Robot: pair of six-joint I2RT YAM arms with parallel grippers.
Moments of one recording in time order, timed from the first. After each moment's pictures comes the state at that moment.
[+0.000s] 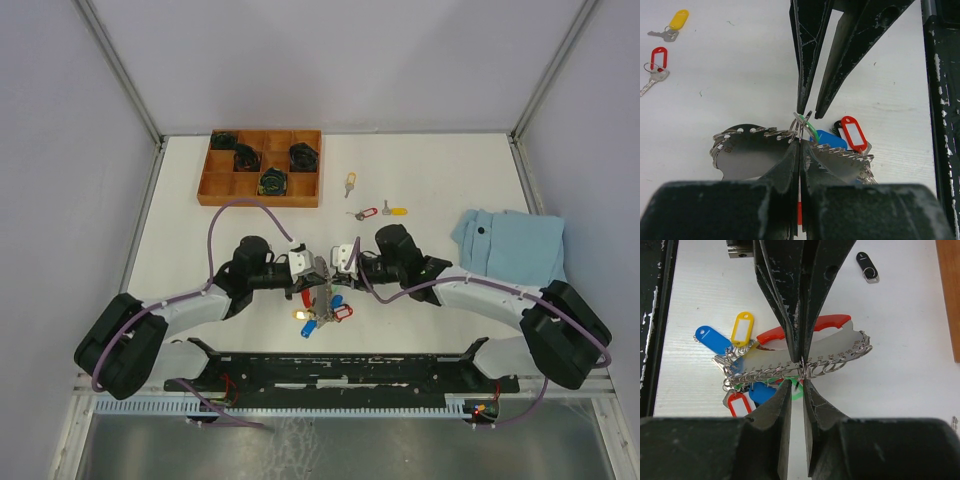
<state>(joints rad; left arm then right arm) -0.59 1.27 0.39 0.47 0.76 0.38 0.78 1.35 0.65 0.14 -0.60 -0.57</state>
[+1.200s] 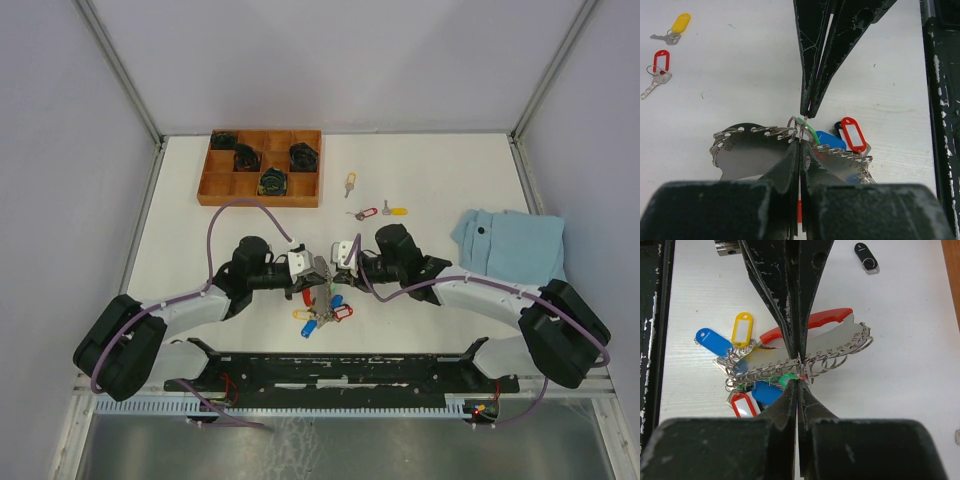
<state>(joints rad) -0.59 1.26 0.39 0.48 0.76 0.38 0.78 1.34 0.65 0.13 -0.58 -0.51</state>
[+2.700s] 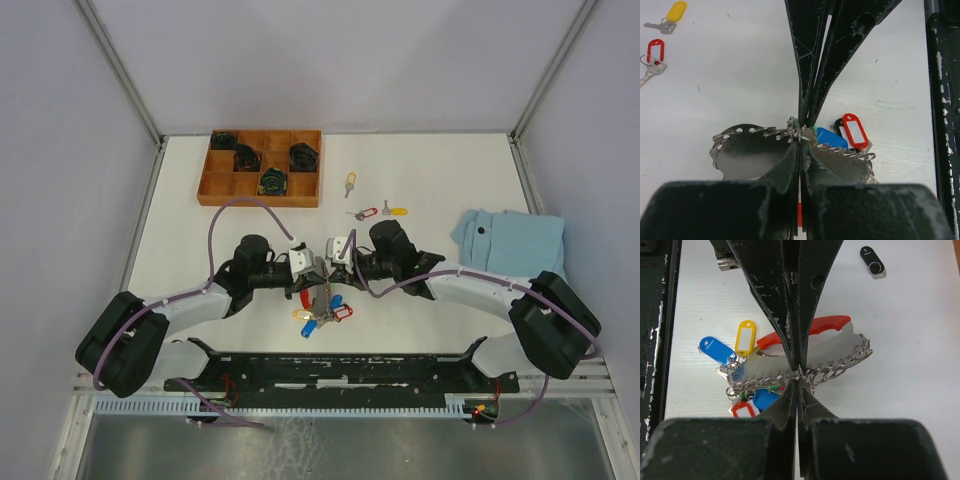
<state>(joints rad) -0.58 1.28 0.40 0.45 0.76 0.38 0.78 1.41 0.70 0.14 -0.61 -0.48</state>
